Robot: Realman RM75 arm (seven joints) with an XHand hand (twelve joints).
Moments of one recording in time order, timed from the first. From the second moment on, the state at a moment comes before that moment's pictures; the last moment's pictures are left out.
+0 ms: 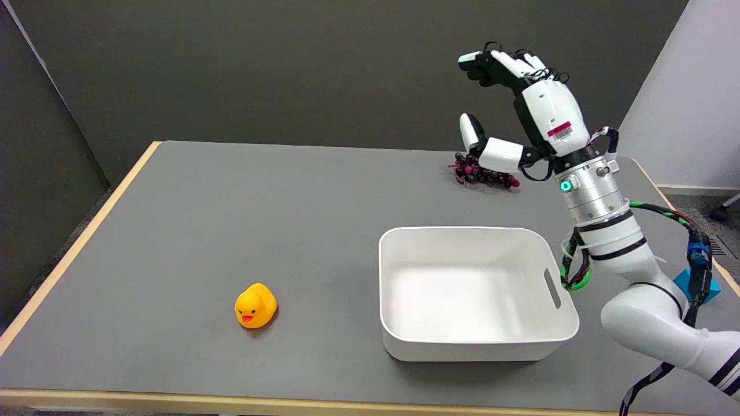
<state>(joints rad) -0.14 -0.83 -1.73 1.72 0.83 0.75 0.20</state>
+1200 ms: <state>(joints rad) 0.08 -0.81 -1.63 1.60 1.28 0.43 -0.25</state>
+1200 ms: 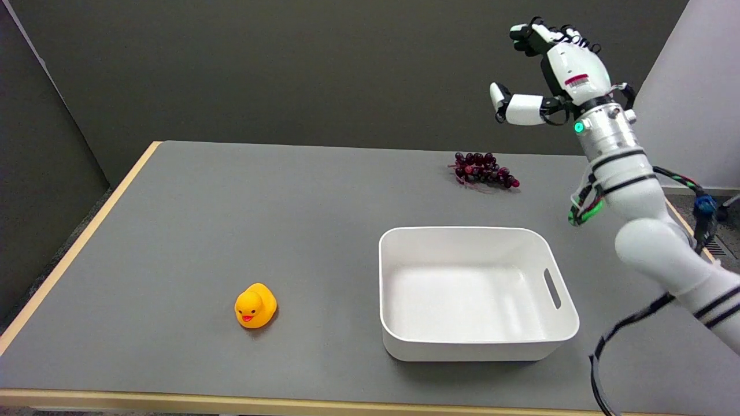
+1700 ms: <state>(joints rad) 0.37 -0.79 -1.85 1.31 1.55 0.22 -0.52</state>
